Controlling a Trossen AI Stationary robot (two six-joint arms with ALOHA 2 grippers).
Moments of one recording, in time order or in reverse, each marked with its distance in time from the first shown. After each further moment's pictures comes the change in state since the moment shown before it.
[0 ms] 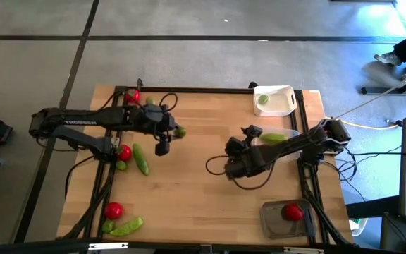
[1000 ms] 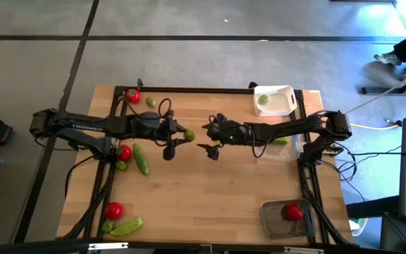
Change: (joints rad) left arm -0.032 0.010 -0.231 0.502 0.000 -0.077; right arm -0.315 -0.068 -0.309 1.305 -0.737 -0.640
